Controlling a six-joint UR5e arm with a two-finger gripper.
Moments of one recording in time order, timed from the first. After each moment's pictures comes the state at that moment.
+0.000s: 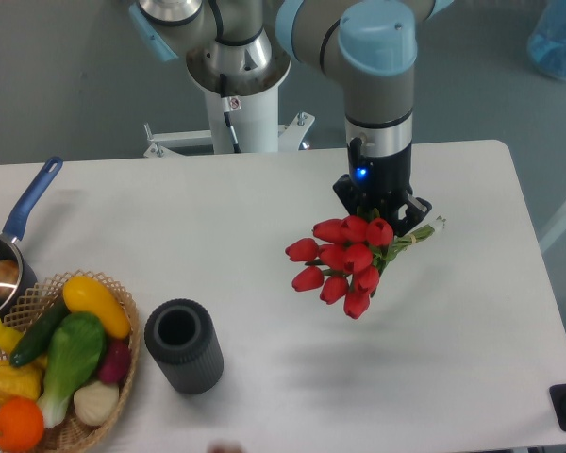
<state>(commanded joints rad) 2.56 -1.76 -1.63 -0.99 1.55 1.20</state>
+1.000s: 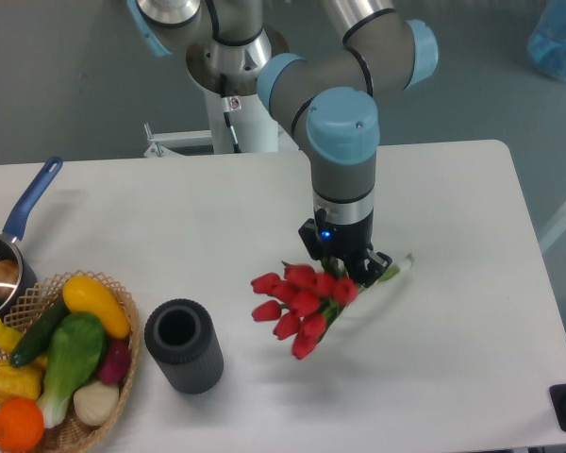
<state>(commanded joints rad) 2.48 -1.87 -1.66 -0.94 1.56 1.14</state>
